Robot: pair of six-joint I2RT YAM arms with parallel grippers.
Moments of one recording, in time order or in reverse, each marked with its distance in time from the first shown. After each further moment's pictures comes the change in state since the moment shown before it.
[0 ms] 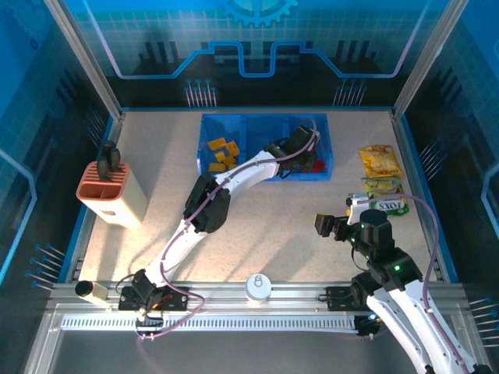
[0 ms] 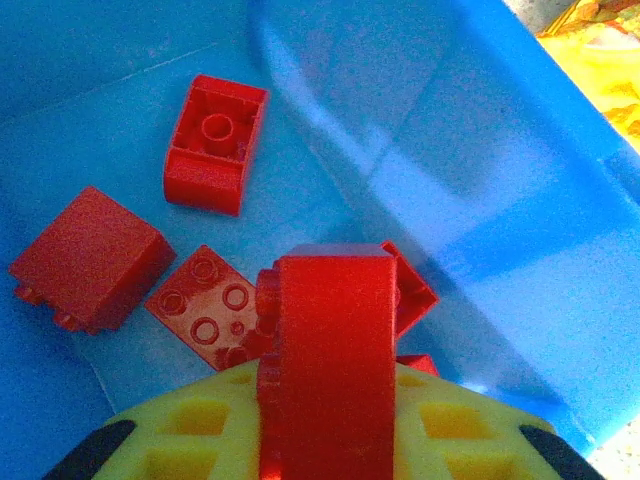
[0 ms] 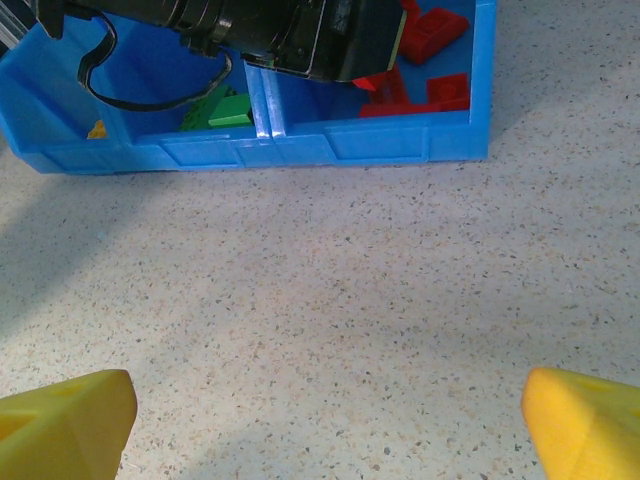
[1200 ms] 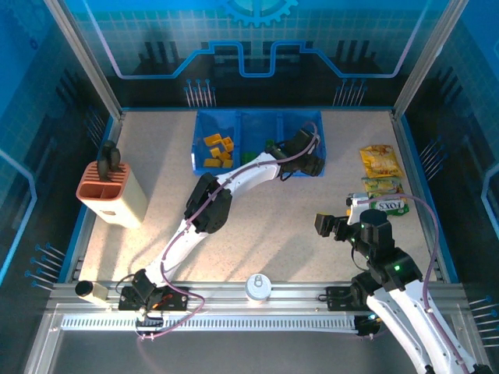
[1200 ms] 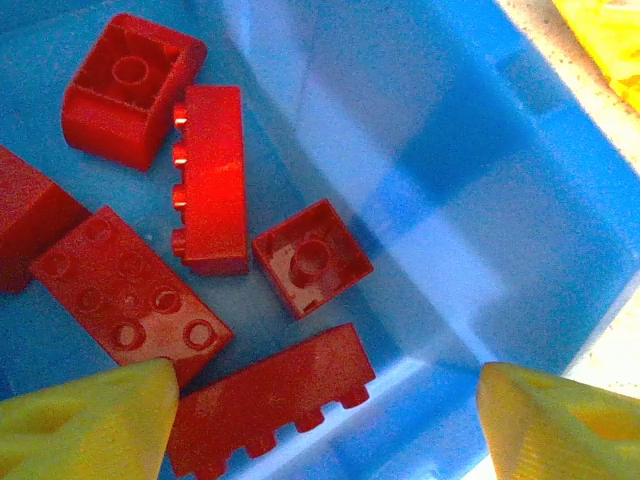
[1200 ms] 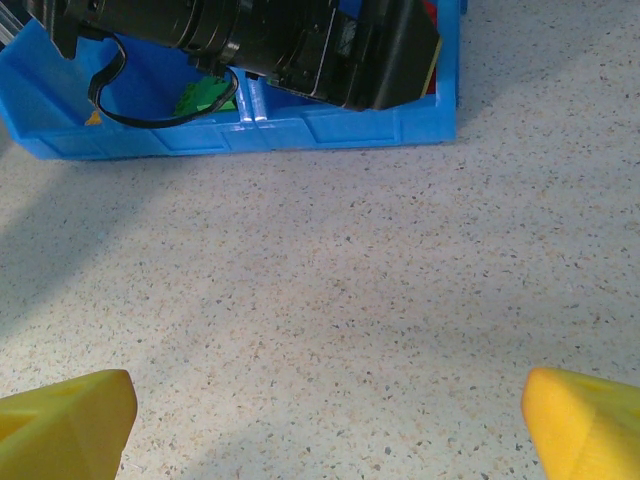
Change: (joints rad) left arm -0.007 0.003 -0.023 -0.004 0.000 -0.004; right arm 0.000 0.000 0.000 0.000 0.000 0.003
